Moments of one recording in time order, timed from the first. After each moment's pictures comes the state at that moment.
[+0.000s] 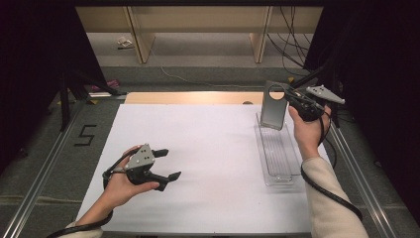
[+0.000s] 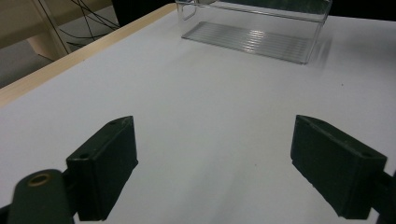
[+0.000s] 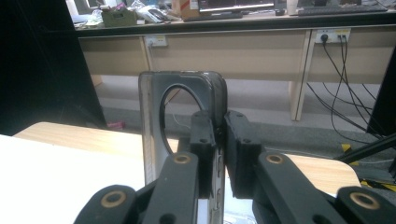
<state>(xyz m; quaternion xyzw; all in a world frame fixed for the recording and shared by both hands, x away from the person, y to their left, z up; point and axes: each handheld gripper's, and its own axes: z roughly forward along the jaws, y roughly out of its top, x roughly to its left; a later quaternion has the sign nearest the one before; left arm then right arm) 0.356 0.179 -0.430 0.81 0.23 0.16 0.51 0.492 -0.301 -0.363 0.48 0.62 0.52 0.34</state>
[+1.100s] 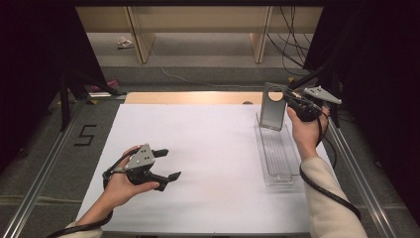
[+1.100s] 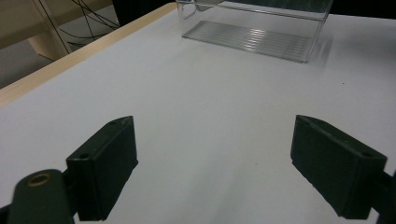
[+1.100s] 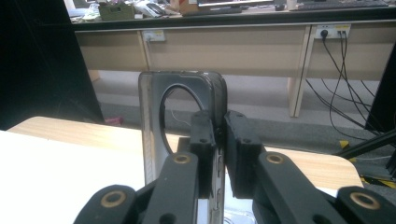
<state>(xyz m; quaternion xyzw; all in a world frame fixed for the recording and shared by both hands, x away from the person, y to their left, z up) 0.356 0.179 -0.430 0.82 0.23 0.16 0.50 0.497 -0.300 -0.371 0.48 0.62 0.51 0.34</state>
